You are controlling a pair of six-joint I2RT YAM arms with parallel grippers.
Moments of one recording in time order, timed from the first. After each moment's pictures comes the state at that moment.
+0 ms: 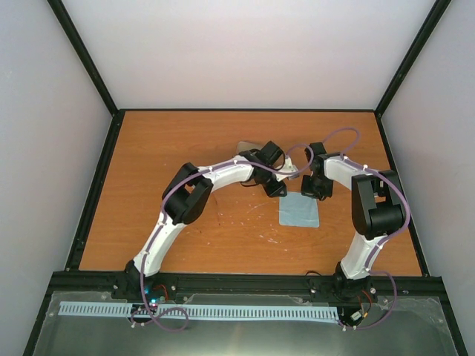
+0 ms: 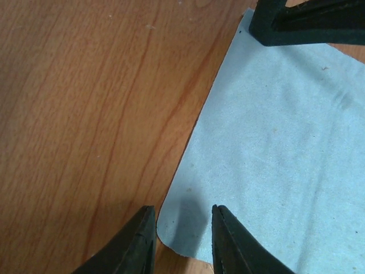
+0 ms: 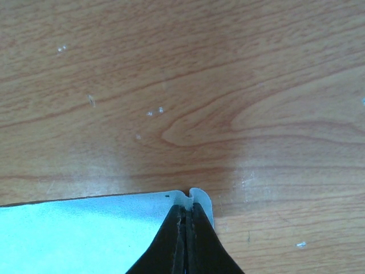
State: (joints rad) left arm -0.80 2.38 1.88 -0.59 0.42 0.27; right arm 0.20 1.80 1.10 -0.74 0.05 0.39
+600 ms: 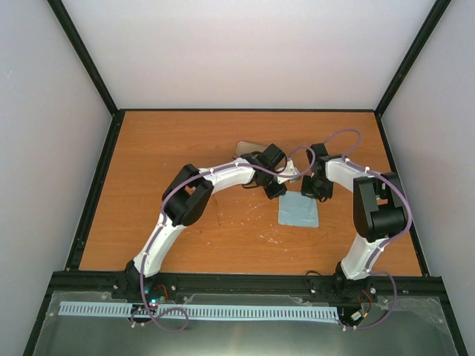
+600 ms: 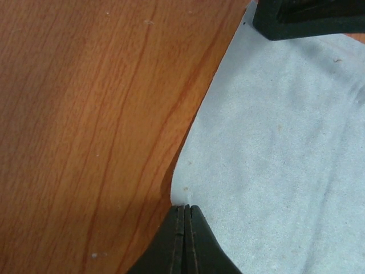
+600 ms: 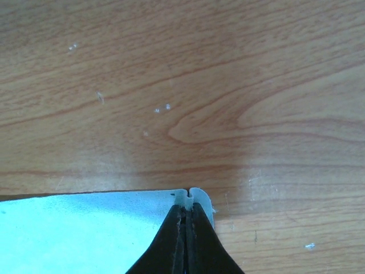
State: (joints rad) left arm -0.82 2.36 1.84 -0.56 0.34 0.31; right arm 0.19 1.78 1.07 -0.71 0.03 0.39
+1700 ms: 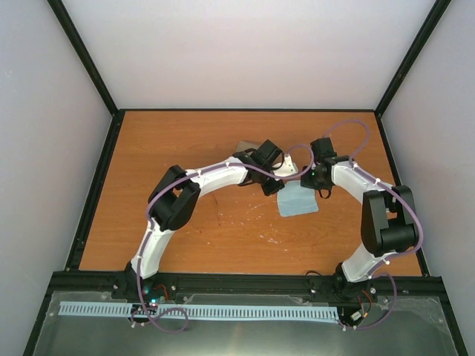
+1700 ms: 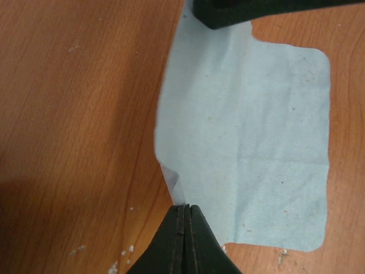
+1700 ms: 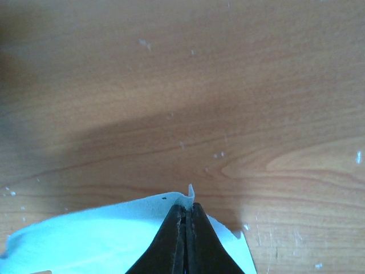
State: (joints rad) left arm -0.83 2.21 1.73 -0.51 0.26 0.36; right arm 0.19 1.65 1.05 -0.57 -0.02 0.35
